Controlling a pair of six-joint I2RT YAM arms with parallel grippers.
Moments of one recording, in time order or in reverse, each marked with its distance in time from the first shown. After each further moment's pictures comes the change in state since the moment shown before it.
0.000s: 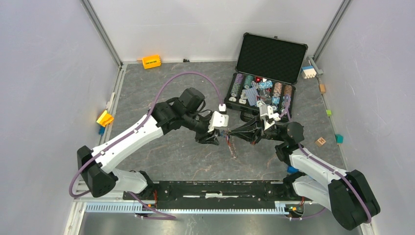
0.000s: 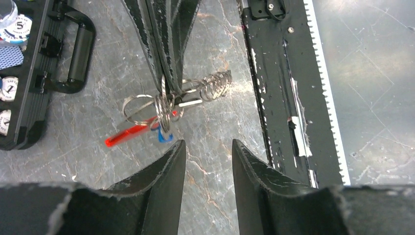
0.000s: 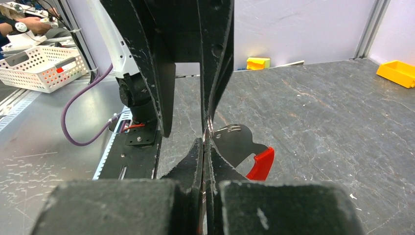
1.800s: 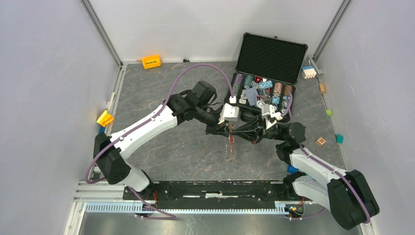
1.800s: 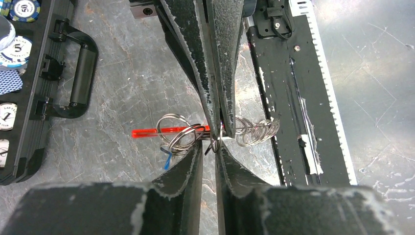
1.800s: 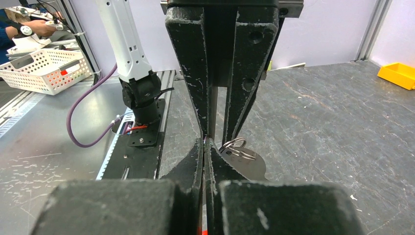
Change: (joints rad) left arm 0.009 0.196 0.114 0.064 0.077 -0.004; right arm -0.018 0.005 -0.001 0.047 -0.023 0.045
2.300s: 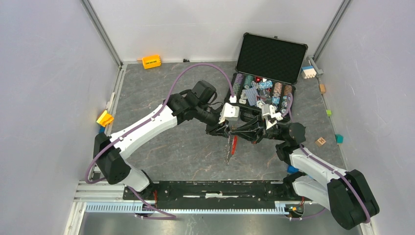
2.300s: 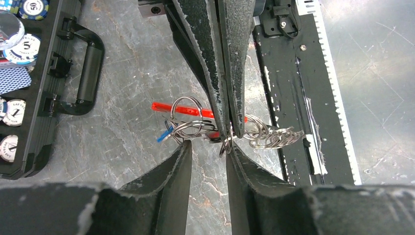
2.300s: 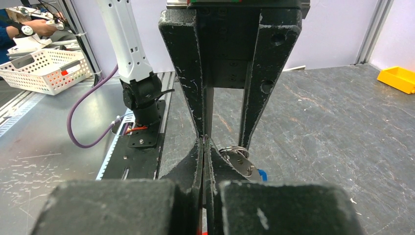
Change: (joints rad) left arm 0.000 0.005 0.011 -0.005 -0.018 0.000; right arm 0.001 0.001 0.000 0.014 -0.001 0.003
